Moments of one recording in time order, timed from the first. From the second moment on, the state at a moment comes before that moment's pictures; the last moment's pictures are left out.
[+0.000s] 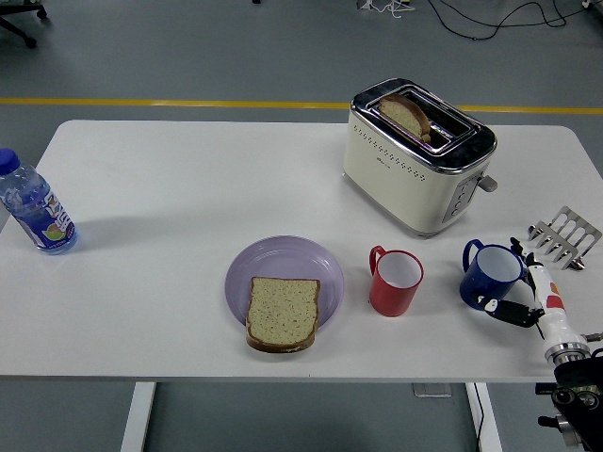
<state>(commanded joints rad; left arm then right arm) -0.10 0.01 -0.37 -0.18 0.81 -0.02 0.18 0.10 -0.20 1.19 1.10 -1.43 -0.40 0.20</state>
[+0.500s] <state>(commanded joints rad) -0.10 0.01 -0.37 -0.18 0.81 -0.02 0.18 0.07 -0.22 1.21 1.25 -1.43 -0.41 0.19</state>
